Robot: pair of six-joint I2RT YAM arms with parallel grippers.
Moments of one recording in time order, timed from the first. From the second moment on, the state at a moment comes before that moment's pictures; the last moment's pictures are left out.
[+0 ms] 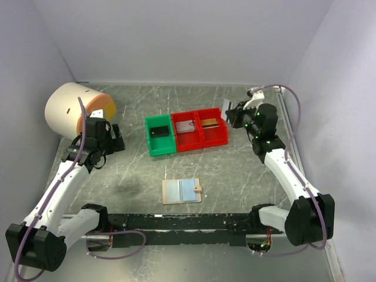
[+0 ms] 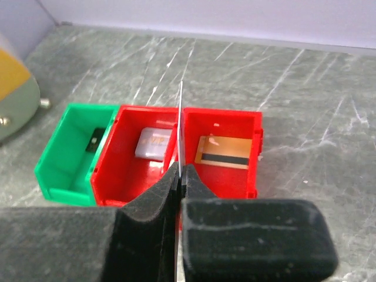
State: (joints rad) left arm -0.20 0.97 0.84 -0.62 -0.23 -0.38; right arm 0.23 1.17 0.83 0.14 -0.27 0.16
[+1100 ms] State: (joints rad) left arm -0.20 1.00 0.84 -0.62 -0.26 -0.38; right arm 0.58 1.47 1.09 -0.03 -0.09 -0.72
